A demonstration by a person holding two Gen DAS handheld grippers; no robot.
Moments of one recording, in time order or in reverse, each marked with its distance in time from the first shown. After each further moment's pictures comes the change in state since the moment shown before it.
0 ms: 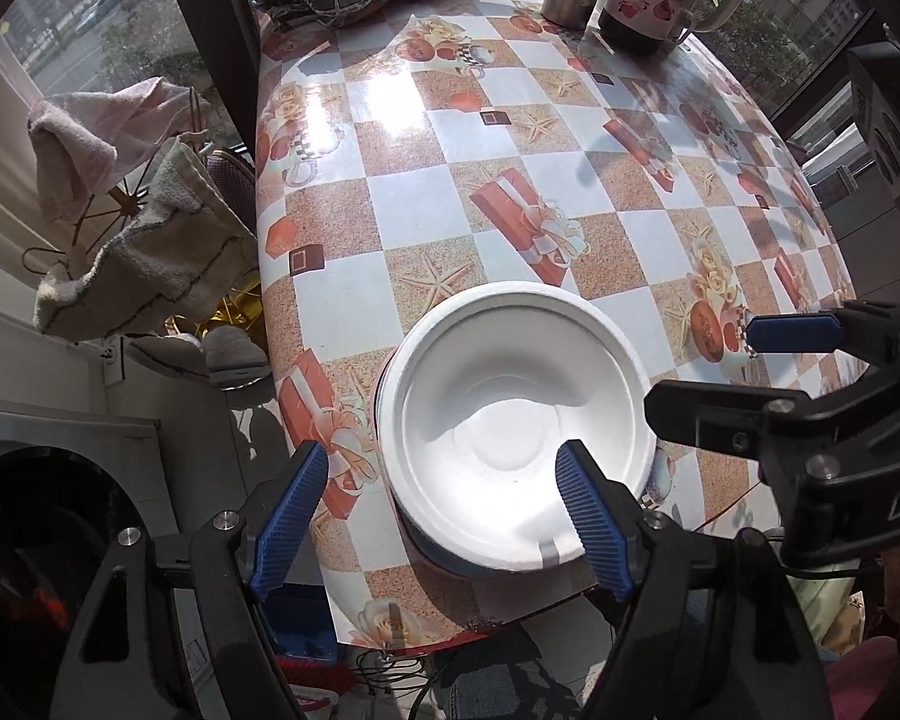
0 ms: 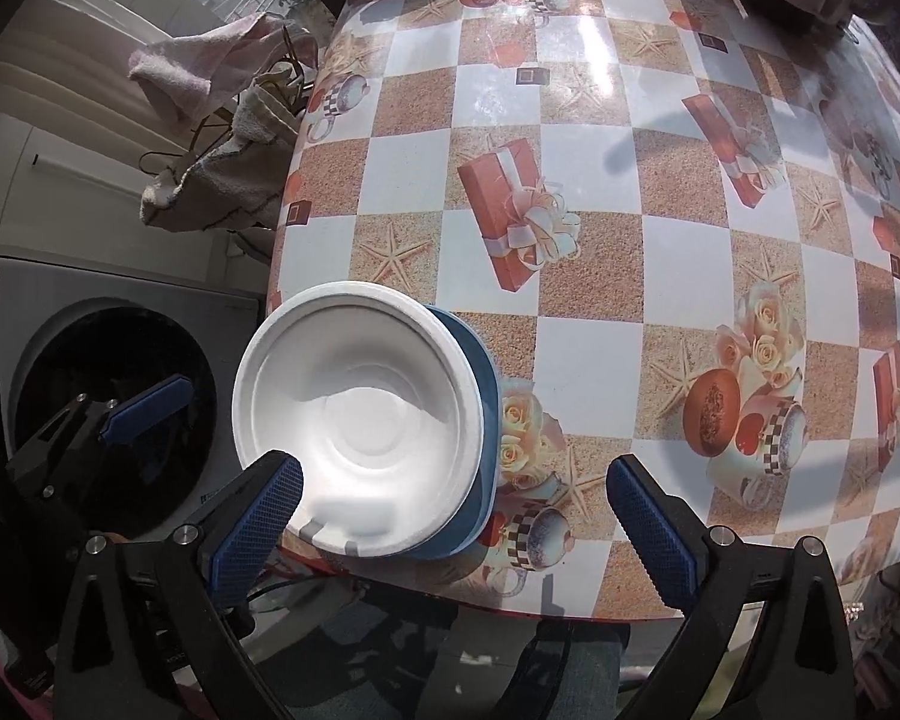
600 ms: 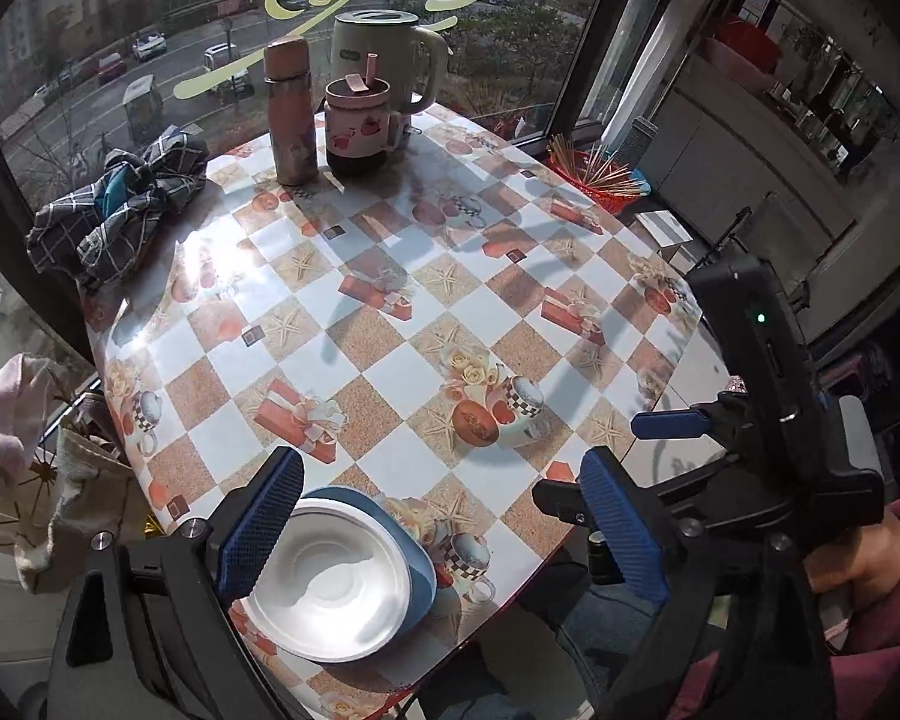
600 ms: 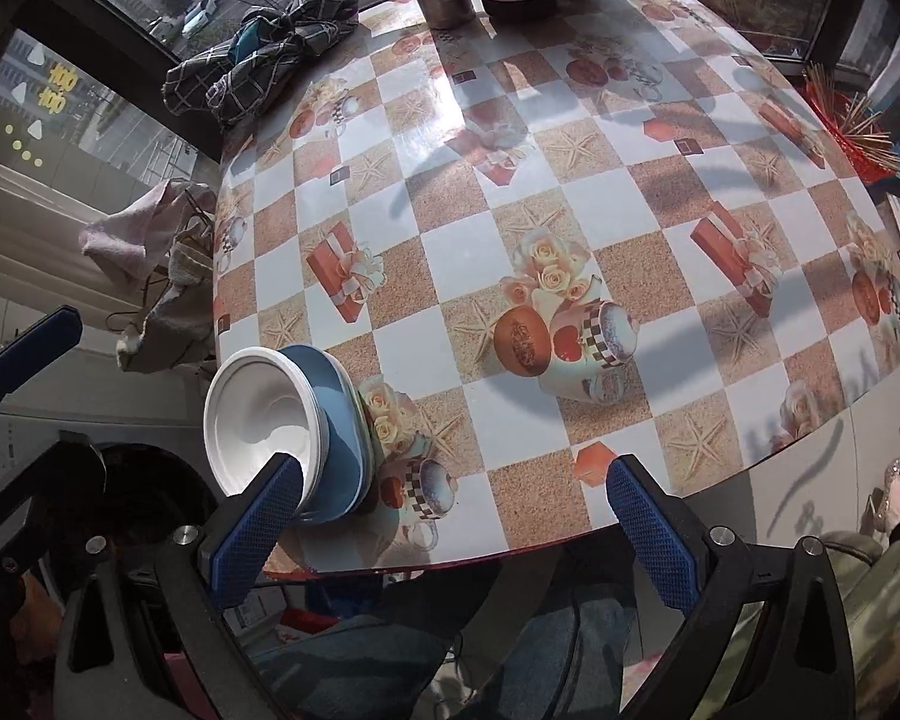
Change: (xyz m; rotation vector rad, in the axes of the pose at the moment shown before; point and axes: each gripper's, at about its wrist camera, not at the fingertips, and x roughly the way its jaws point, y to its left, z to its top) left arm -0.104 -0.125 0.045 0.468 -0.208 -0.248; right arm -0.072 -0.088 -0.096 0.404 -0.220 -0.039
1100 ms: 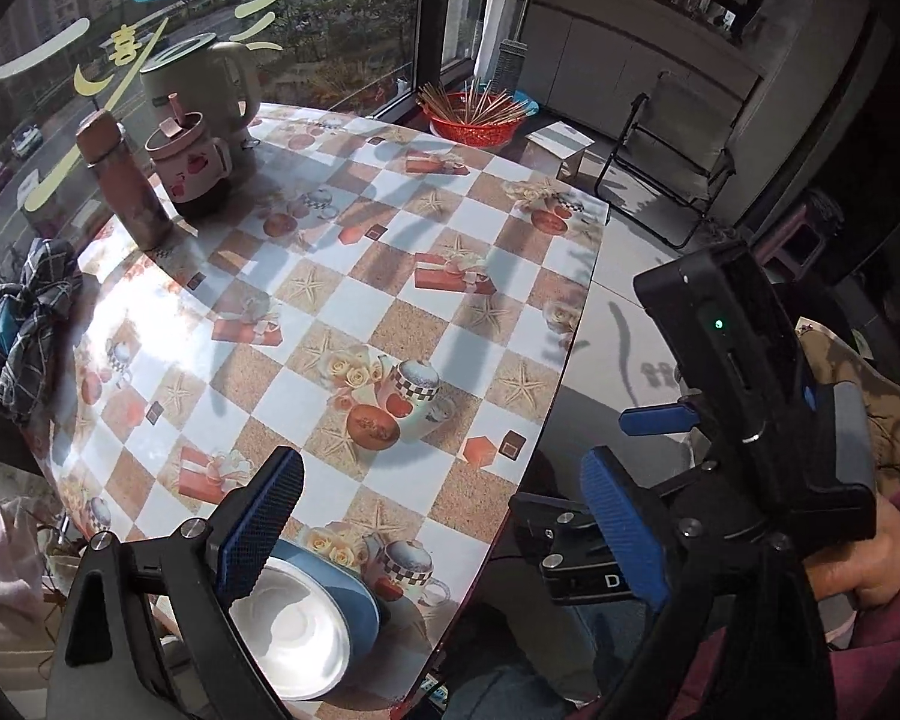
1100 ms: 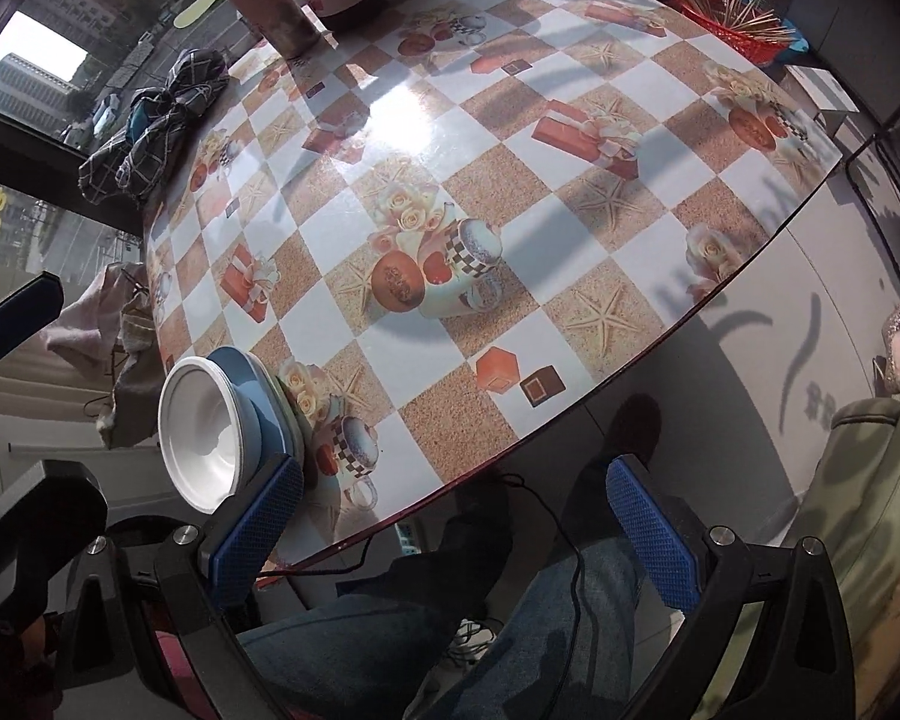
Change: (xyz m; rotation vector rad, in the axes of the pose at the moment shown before) left arm 0.025 -0.092 0.011 0.312 0.087 -0.089; right arm -0.013 -0.061 -0.052 0.256 -0.024 -0.029
